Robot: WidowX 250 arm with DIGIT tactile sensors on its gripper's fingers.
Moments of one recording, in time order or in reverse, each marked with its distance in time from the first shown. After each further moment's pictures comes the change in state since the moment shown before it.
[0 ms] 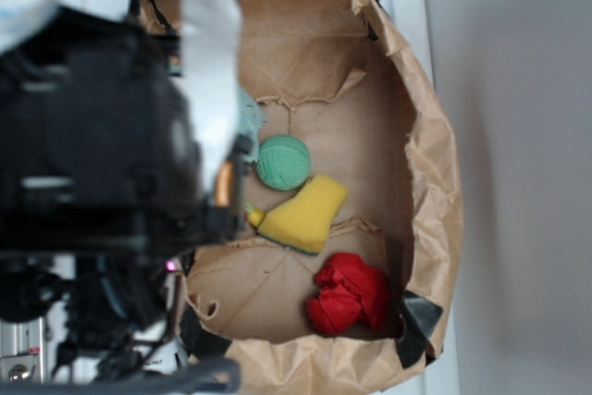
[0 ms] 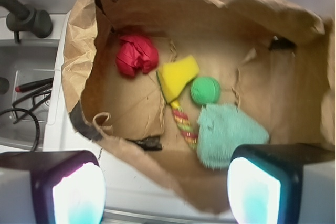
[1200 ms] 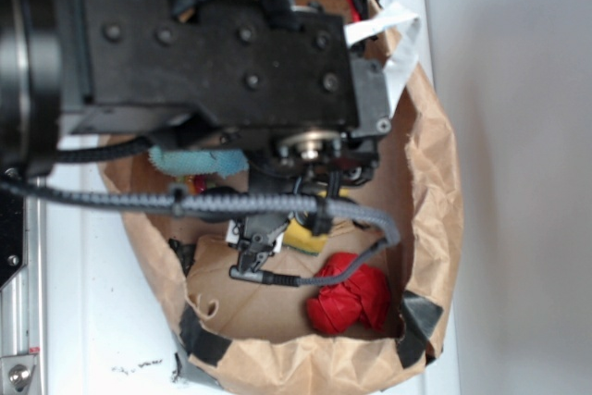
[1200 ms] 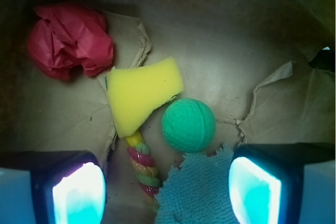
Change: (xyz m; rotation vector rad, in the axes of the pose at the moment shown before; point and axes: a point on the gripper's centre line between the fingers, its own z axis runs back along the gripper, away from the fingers) arm 0.020 0.022 -0.100 0.005 0.118 -0.144
